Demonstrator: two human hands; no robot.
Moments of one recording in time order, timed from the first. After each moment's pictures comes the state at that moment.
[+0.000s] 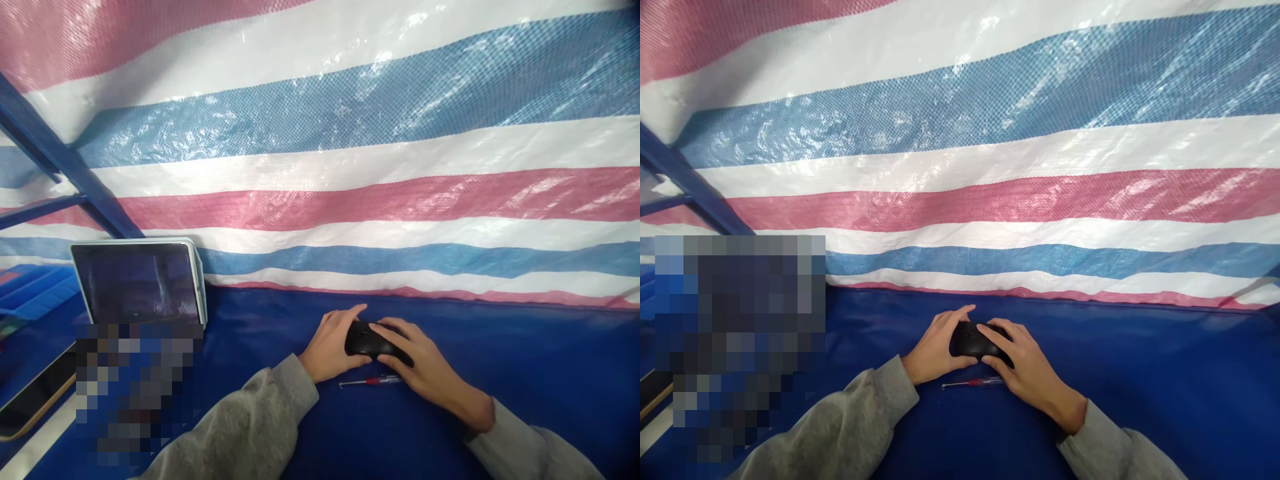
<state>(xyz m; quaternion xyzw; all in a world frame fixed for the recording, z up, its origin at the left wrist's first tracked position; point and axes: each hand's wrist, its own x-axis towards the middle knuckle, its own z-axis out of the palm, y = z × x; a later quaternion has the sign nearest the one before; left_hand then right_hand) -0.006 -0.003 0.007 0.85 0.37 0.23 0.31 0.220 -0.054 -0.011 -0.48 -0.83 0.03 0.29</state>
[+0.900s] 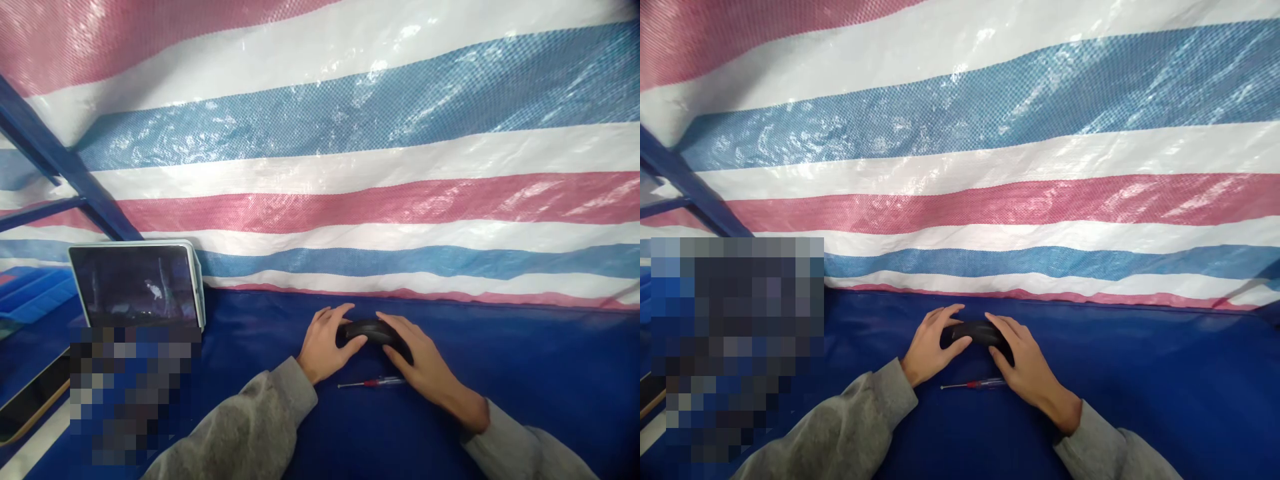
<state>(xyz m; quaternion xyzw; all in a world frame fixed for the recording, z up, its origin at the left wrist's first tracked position) -0.004 -0.005 0.010 0.82 0.41 0.31 0.23 0.220 -0.052 -0.014 -0.54 -0.78 0.10 0.31</state>
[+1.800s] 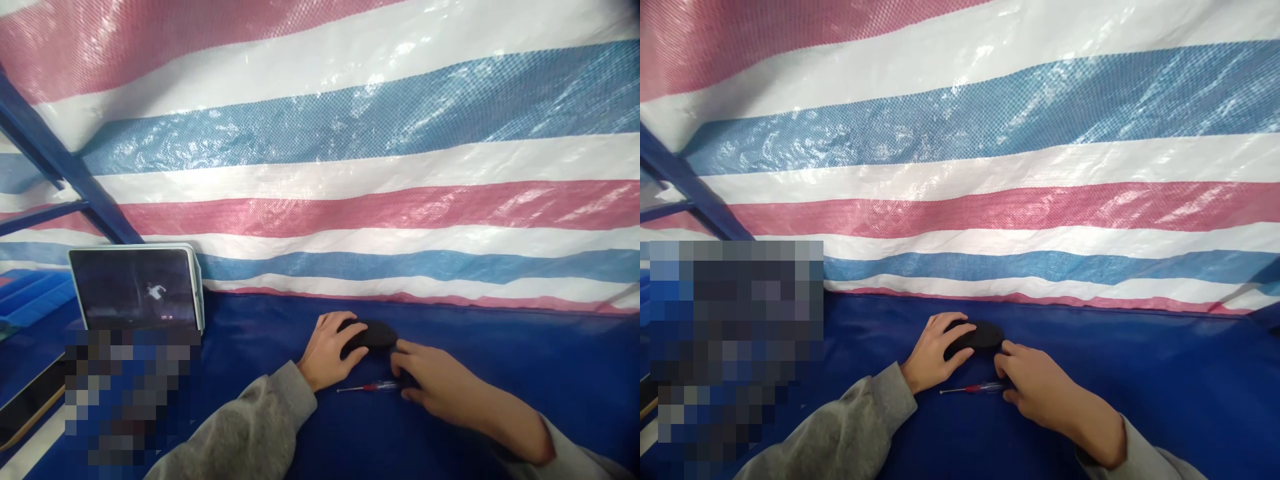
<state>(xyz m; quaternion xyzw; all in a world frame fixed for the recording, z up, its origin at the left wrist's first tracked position) -0.005 -0.006 0.010 0.88 0.33 0.31 0.16 0.223 -0.065 0.047 -0.51 -0.85 0.12 0.05</state>
